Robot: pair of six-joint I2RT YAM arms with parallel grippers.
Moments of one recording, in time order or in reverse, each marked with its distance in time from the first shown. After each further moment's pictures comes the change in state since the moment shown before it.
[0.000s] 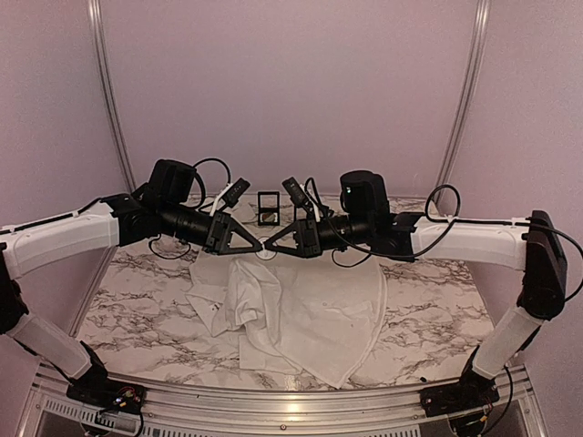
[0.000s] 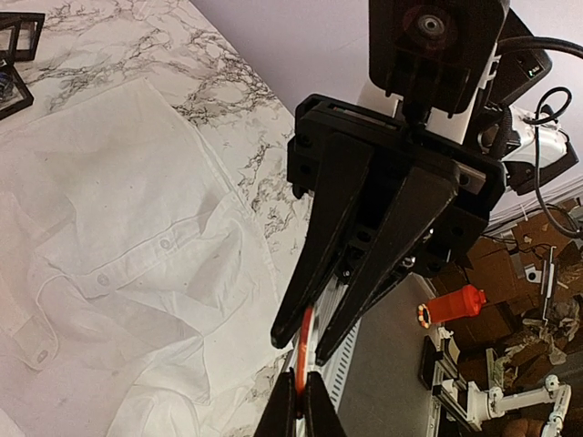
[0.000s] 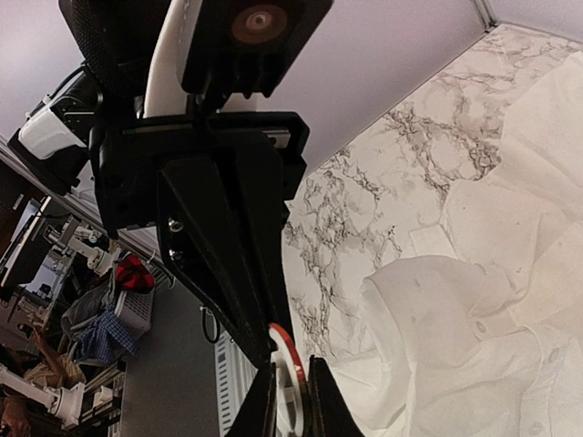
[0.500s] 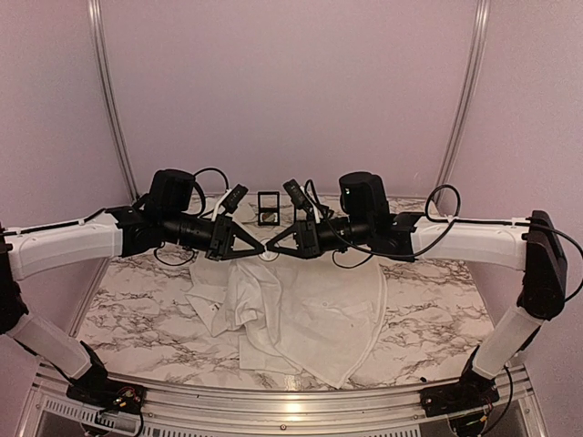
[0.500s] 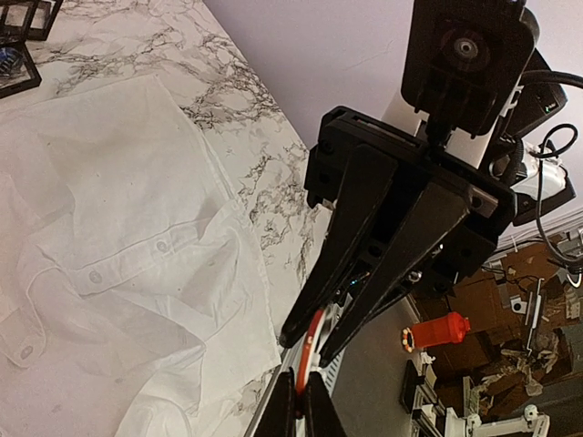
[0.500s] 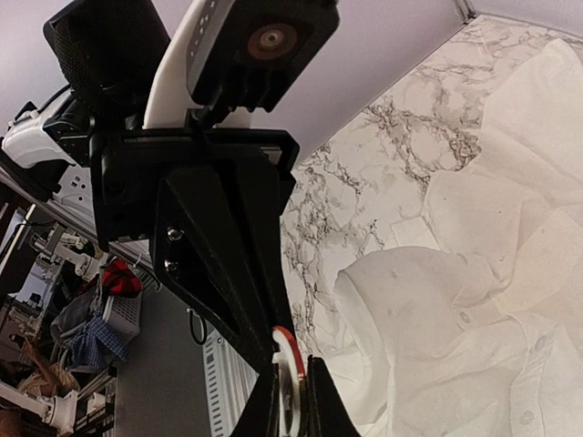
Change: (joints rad) left arm -0.006 0.000 -0.089 0.164 -0.021 -0.156; right arm 0.003 0.000 0.000 -0.032 0.043 -0.007
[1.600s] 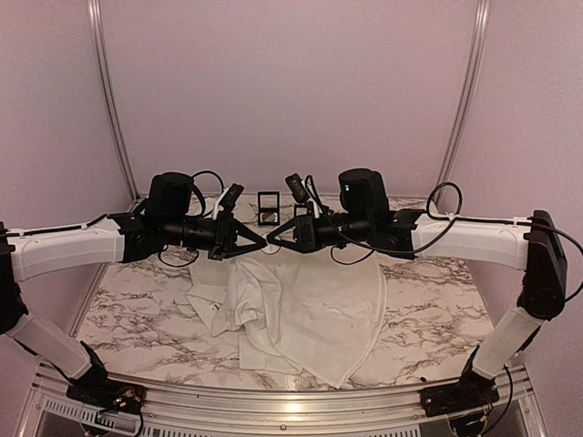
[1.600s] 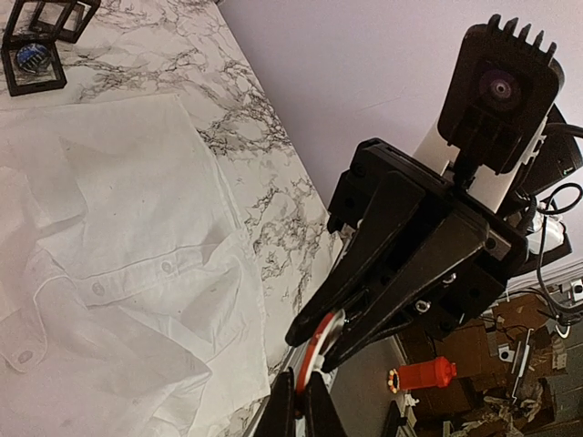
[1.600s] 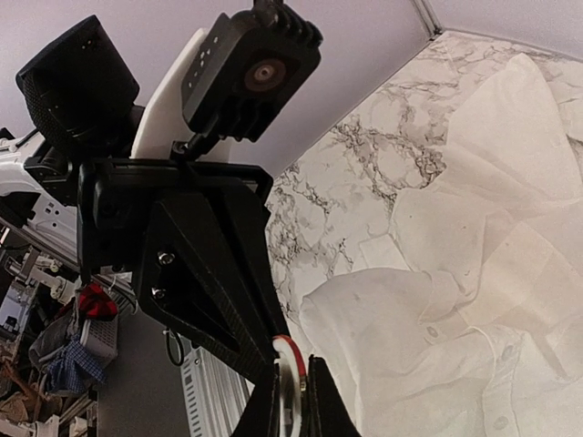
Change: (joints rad) left arm -0.012 0.000 -0.053 0.146 -0.092 -0.171; right arm 0.006 0.000 0.025 -0.024 0.095 -0.003
